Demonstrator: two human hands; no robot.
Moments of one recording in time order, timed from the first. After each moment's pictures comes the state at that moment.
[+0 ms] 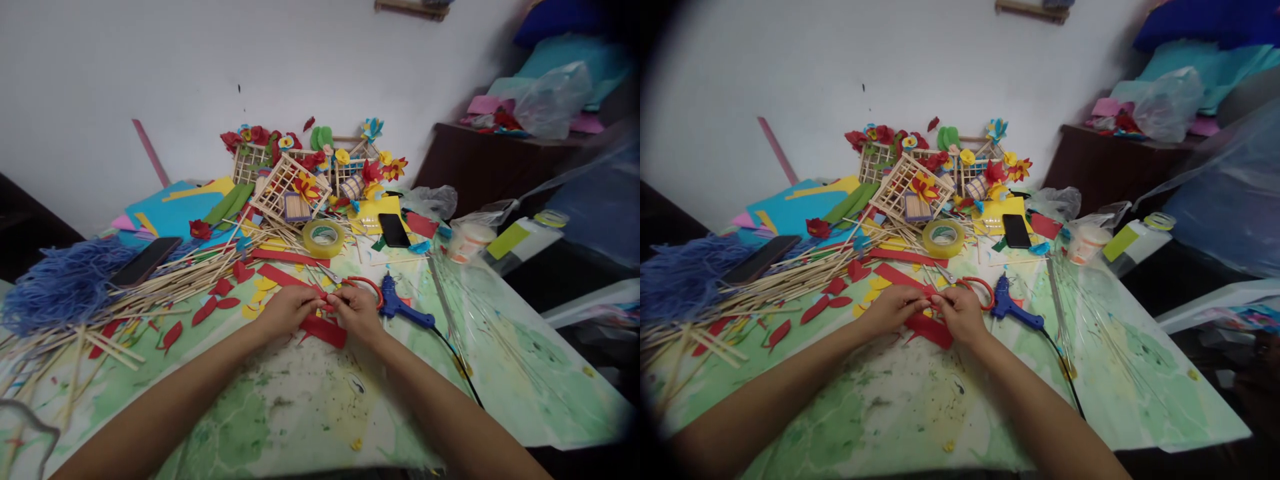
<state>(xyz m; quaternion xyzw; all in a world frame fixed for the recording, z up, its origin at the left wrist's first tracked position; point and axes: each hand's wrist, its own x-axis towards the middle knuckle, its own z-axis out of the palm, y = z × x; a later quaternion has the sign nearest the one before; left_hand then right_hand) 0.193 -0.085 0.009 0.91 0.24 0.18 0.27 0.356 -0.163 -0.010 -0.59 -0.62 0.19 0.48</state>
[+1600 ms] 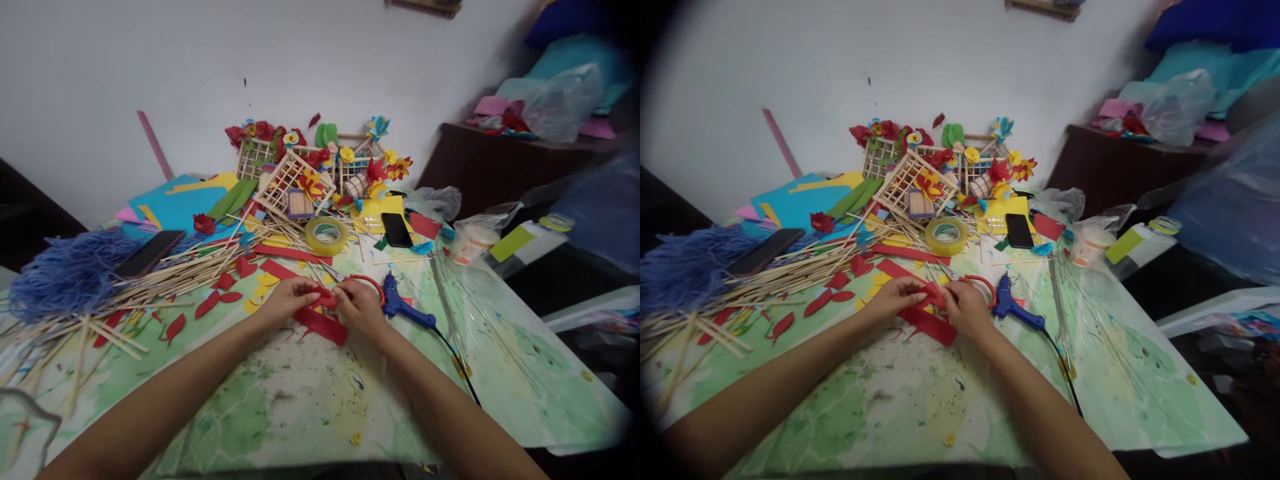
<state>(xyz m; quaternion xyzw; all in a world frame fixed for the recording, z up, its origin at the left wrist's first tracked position) 0.194 -0.076 -0.014 0.66 0.28 0.28 0.64 0.361 -0.164 -0.003 -0.67 -0.67 0.08 0.32</state>
